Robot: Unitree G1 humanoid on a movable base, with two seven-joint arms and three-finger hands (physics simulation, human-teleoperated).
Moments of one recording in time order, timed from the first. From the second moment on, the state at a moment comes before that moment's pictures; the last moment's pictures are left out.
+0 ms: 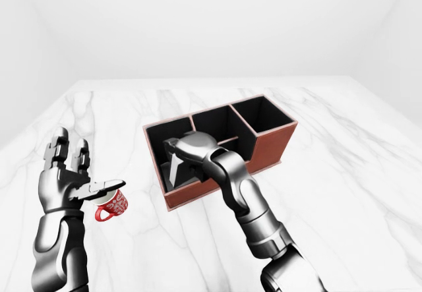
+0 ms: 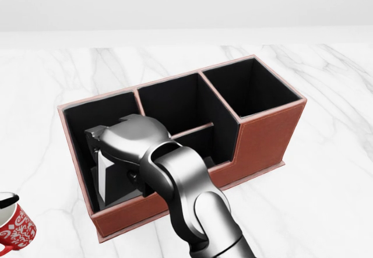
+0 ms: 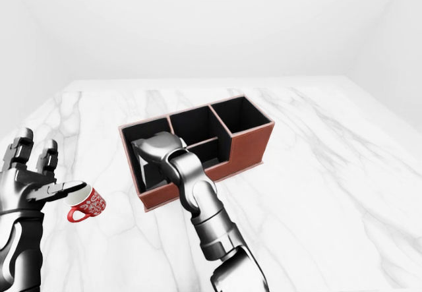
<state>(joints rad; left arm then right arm) -0.01 0.24 0.52 -0.11 -0.44 0.04 -0.22 -0.58 0.23 0.28 0.15 -1.33 -0.05 0.70</state>
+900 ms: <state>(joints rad) -0.02 0.25 0.51 -0.03 -0.45 -0.01 -0.23 -0.81 0.24 0.23 0.53 -1.25 -0.02 0.70</state>
